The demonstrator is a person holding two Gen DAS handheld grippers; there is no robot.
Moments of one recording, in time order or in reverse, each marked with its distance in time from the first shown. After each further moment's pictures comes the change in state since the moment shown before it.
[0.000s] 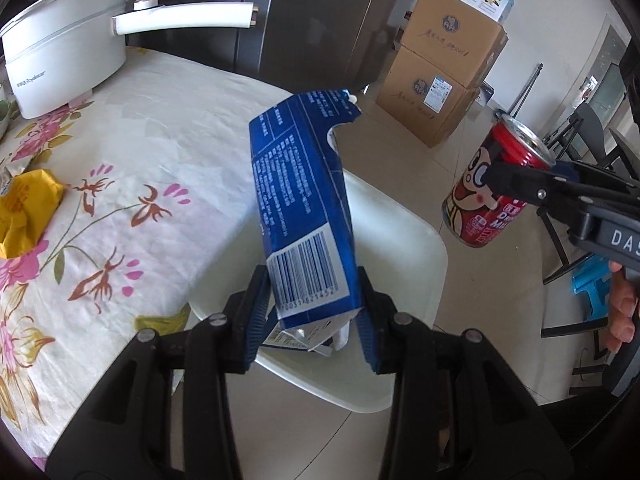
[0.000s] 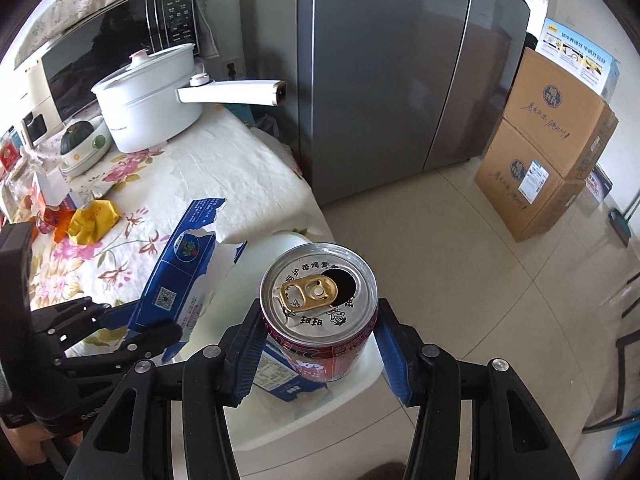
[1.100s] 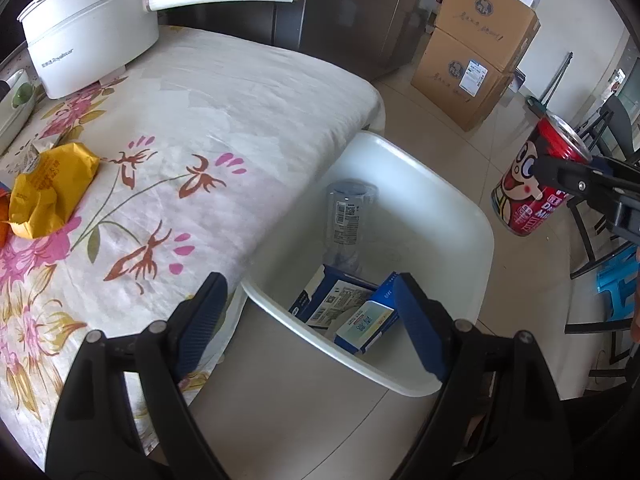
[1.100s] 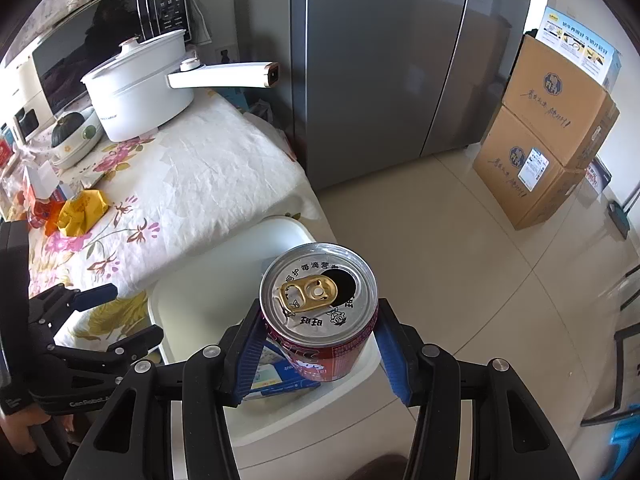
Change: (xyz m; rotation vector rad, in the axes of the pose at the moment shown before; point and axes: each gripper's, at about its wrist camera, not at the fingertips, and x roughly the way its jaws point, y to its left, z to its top) left arm 0.000 0.026 -0.009 -0.028 0.060 0.118; right arm 0.016 0.000 0.001 0.010 0.043 -0.006
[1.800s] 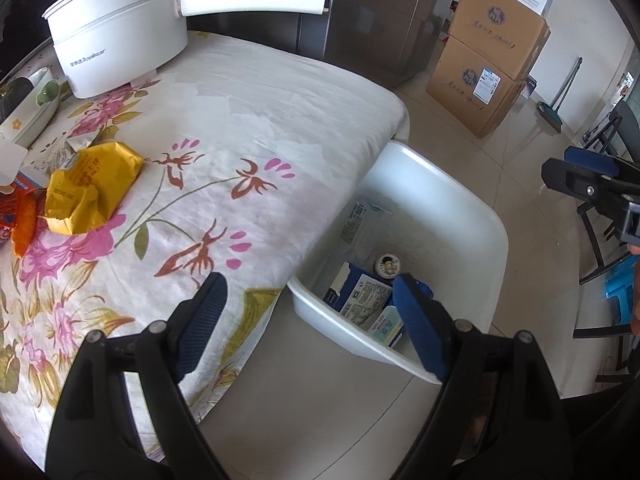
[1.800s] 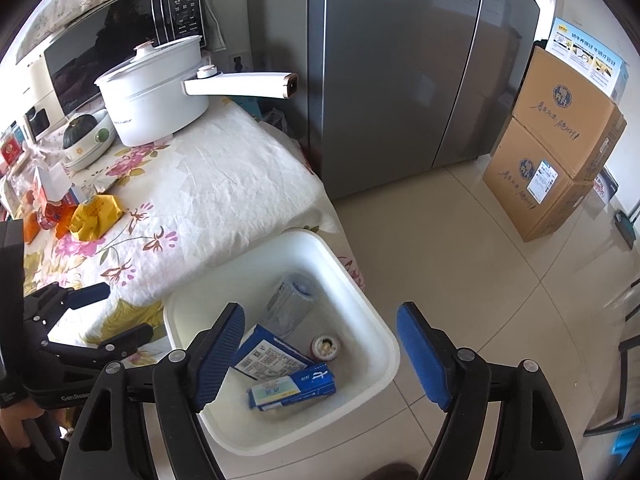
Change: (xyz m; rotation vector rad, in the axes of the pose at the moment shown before) left arm -0.017 0.021 -0.003 -0.015 -0.024 0.050; right arm -0.004 0.013 0.007 -0.021 -0.029 0.024
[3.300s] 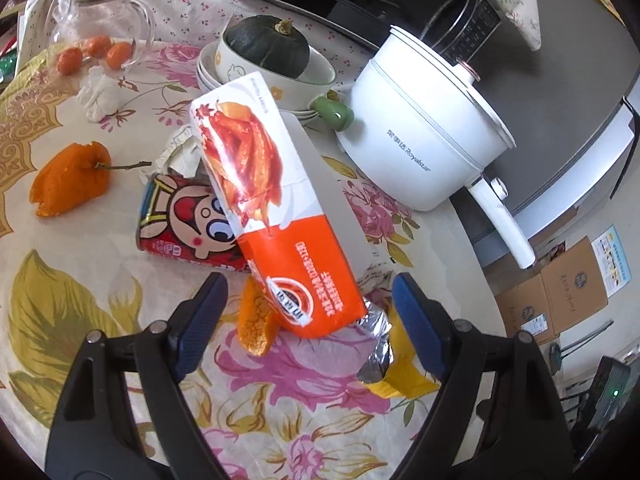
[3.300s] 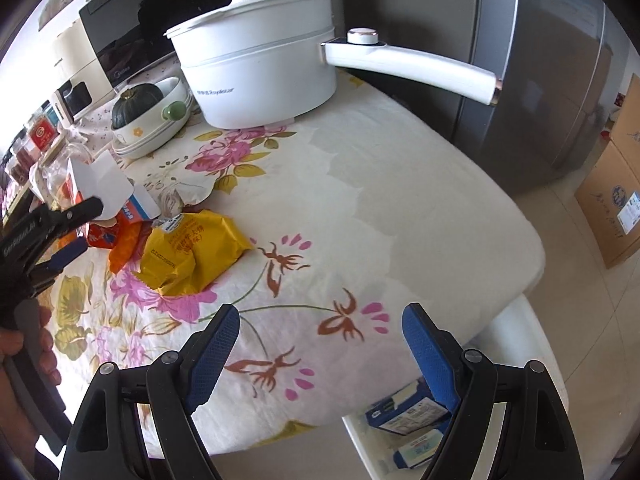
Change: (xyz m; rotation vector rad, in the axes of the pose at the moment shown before) left arm -0.039 0.263 0.007 -0.742 -0.310 0.050; right arm 0.086 0.191 0.060 -0.078 0.073 0.195
